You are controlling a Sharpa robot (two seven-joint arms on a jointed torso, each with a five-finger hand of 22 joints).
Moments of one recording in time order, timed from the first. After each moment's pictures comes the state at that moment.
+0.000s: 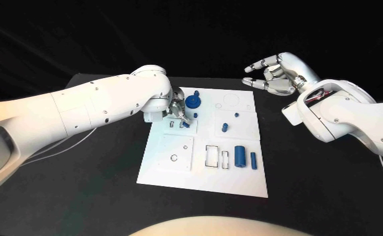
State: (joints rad) left arm 1.30 -0.57 -0.05 1.31 -0.99 0.29 -0.68; left_hand 1.45 -0.02 0.27 0.34 0.15 1.00 0.06 0.36 0.57 1.34 -0.01 1.11 1.14 1.47 -0.07 1.54 1.31 0.06 1.39 0.06 1.47 1.31; right arm 1.32 -0.97 -0.11 1.69 -0.93 -0.58 0.06; right_hand 1.41 -0.10 0.01 0.26 0.36 0.98 0.15 0.11 0.14 1.41 0.07 1.40 1.31 1.47 0.00 1.52 1.31 0.04 1.44 0.11 1.37 1.31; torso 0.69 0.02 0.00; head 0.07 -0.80
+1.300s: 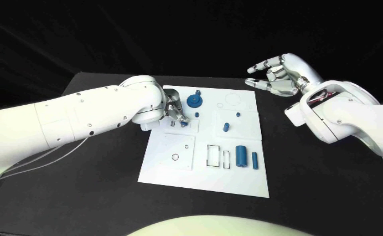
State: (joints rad) left arm 1.26 -0.68 -0.05 1.45 -1.06 0.09 -0.66; left_hand 1.31 -0.17 0.56 0.30 0.15 0.99 0.06 0.43 0.70 1.37 -0.02 1.13 1.16 1.47 -0.07 1.56 1.31 0.06 1.41 0.06 1.48 1.31; right arm 1.31 -0.97 -0.11 1.68 -0.93 -0.58 0.06; right_hand 1.41 -0.10 0.01 0.26 0.36 0.98 0.15 0.11 0.14 1.41 0.07 1.40 1.31 1.47 0.00 1.51 1.31 0.04 1.44 0.10 1.36 1.31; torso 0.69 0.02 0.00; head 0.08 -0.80
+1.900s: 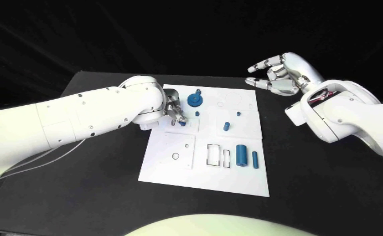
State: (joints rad) left arm 1.25 -0.68 -0.05 1.45 -1.11 0.10 -0.67; left_hand 1.29 -0.18 0.59 0.29 0.16 0.99 0.06 0.44 0.71 1.37 -0.03 1.13 1.16 1.47 -0.07 1.56 1.31 0.06 1.42 0.06 1.49 1.31; right arm 1.31 -0.97 -0.11 1.68 -0.93 -0.58 0.06; right_hand 1.41 -0.10 0.01 0.26 0.36 0.98 0.15 0.11 0.14 1.41 0.07 1.40 1.31 1.47 0.00 1.51 1.31 0.04 1.44 0.10 1.36 1.31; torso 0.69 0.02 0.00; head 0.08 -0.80
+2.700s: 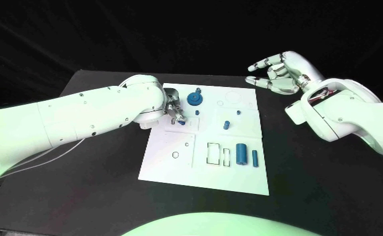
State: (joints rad) left arm 1.25 -0.67 -0.05 1.44 -1.13 0.11 -0.68; left_hand 1.28 -0.20 0.61 0.28 0.16 0.99 0.06 0.45 0.74 1.38 -0.02 1.13 1.16 1.47 -0.07 1.56 1.31 0.06 1.43 0.06 1.49 1.31; right arm 1.31 -0.97 -0.11 1.68 -0.93 -0.58 0.06; right_hand 1.41 -0.10 0.01 0.26 0.36 0.98 0.15 0.11 0.14 1.41 0.07 1.40 1.31 1.47 0.00 1.51 1.31 0.04 1.44 0.10 1.36 1.31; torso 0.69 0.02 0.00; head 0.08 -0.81
